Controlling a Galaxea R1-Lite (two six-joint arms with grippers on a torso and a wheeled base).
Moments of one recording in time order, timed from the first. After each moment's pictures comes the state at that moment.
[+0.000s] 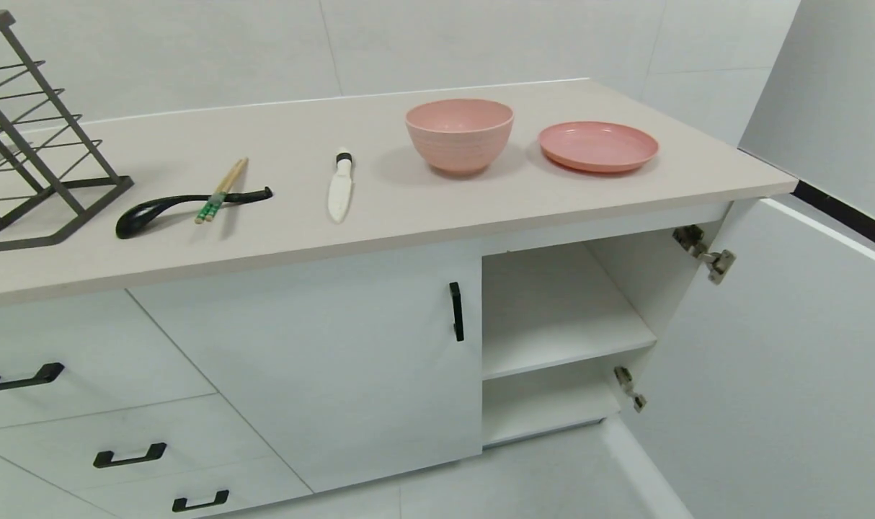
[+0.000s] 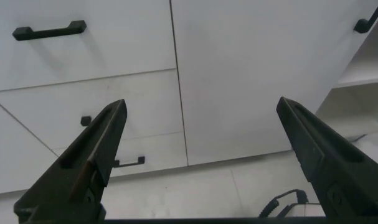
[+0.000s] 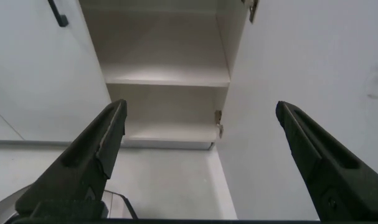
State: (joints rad) left arm 0.00 0.00 0.00 0.00 0.07 0.02; right arm 0.00 0.00 0.00 -0.04 0.19 -0.09
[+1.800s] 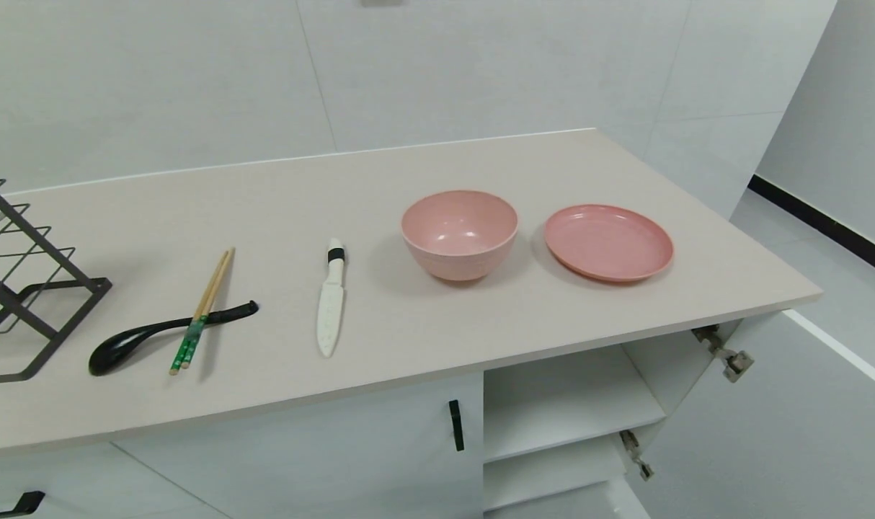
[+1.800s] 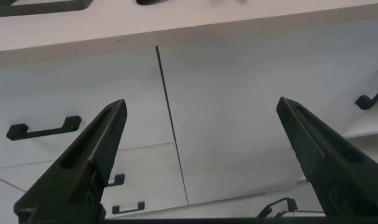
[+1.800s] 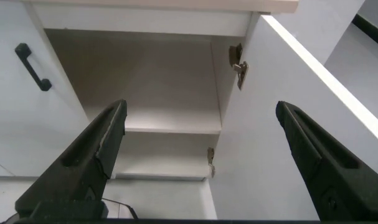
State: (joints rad) left arm 0.00 0.00 0.00 0.00 0.06 0.03; right arm 0.00 0.00 0.00 -0.04 0.20 -0.09
